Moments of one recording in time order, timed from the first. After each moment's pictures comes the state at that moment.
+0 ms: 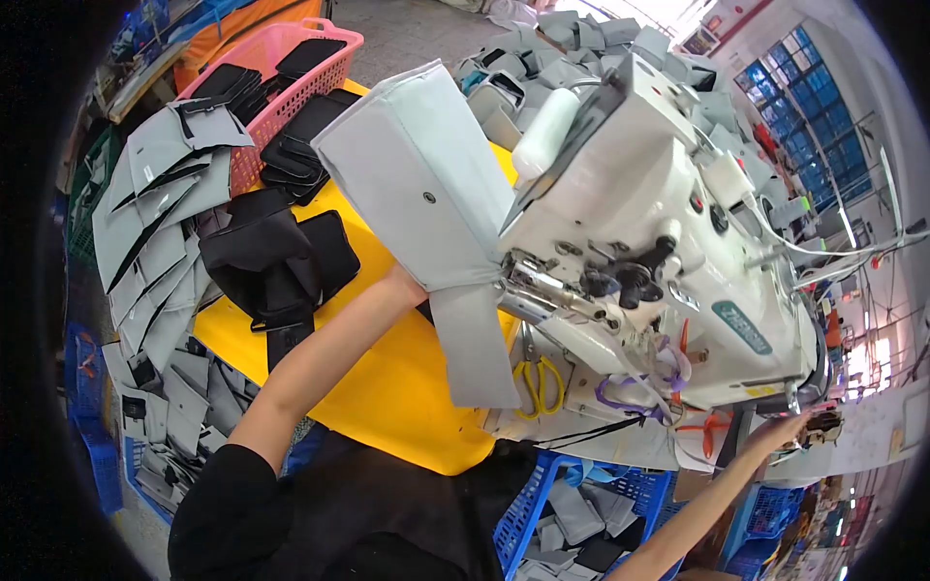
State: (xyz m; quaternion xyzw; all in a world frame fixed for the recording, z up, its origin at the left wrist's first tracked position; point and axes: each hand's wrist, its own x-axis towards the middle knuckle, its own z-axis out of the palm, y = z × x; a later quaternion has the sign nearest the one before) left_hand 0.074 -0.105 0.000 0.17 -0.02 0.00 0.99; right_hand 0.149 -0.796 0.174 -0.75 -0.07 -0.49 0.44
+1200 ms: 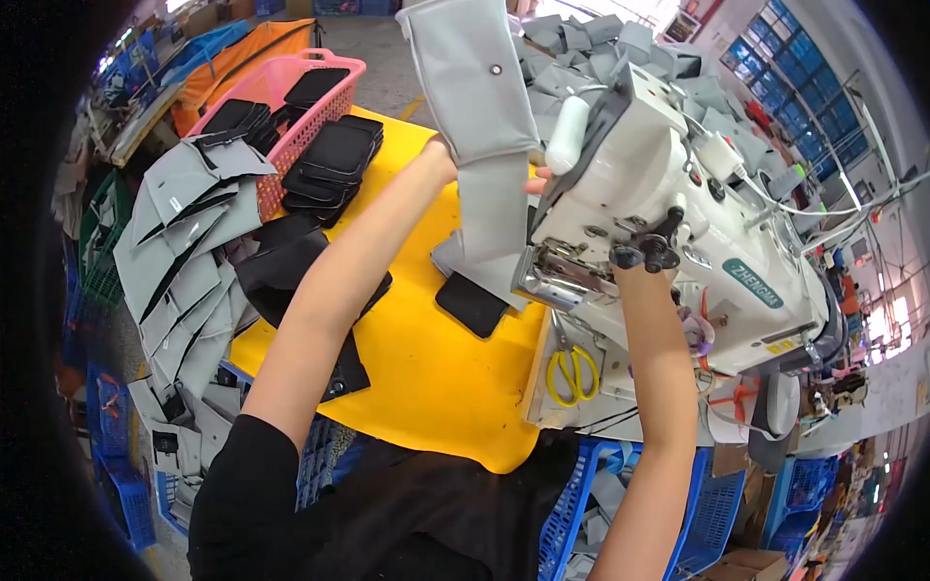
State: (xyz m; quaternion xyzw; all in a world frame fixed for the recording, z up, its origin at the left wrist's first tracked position) left_hand 0.187 -0.006 0.110 0.16 -0.04 -0.04 0.99; right_hand 0.098 -0.322 0.182 -0.94 -0.16 0.06 0.28
